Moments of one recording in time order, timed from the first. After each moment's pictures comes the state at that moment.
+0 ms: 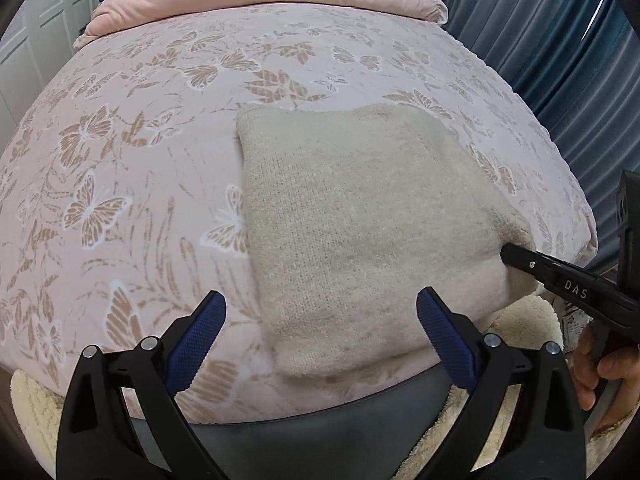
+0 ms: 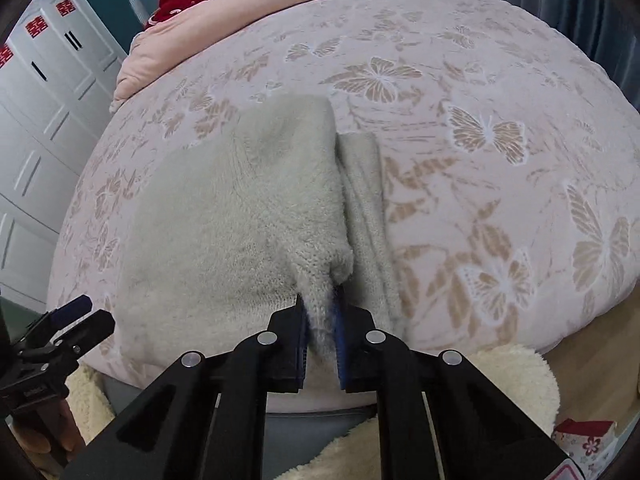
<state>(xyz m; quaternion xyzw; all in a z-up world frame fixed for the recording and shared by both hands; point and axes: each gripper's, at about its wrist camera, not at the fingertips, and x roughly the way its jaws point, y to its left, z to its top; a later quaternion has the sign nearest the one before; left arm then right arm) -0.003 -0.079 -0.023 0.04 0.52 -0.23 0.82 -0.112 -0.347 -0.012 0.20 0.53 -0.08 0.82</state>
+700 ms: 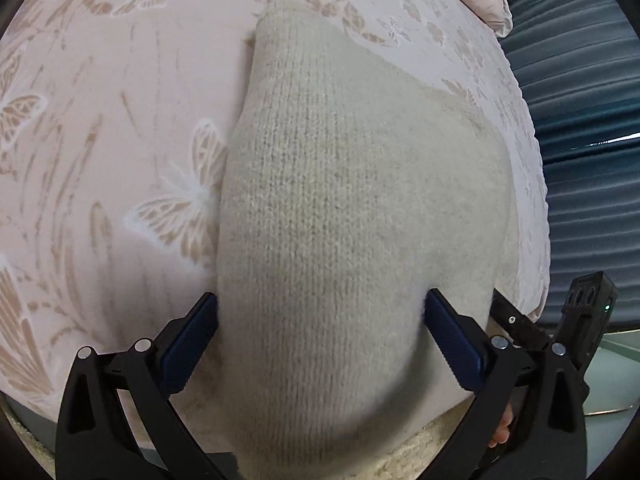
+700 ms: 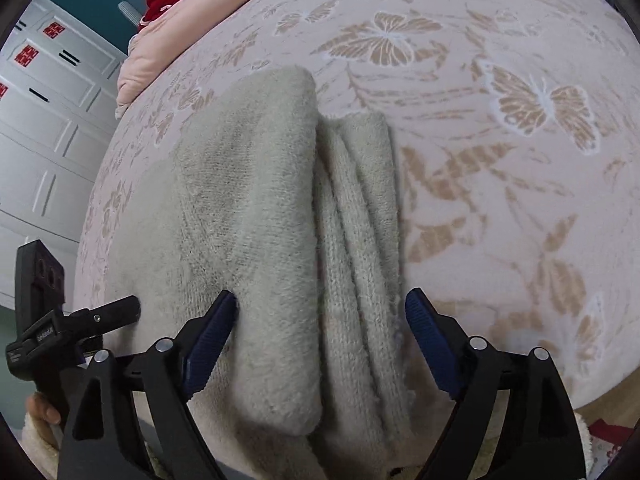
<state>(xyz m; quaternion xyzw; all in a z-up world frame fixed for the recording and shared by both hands) 0.083 -0.084 -0.110 -0.16 0.66 -0.23 0.70 -0.051 -0.381 -0.069 0.29 0.54 -0.02 0.79</state>
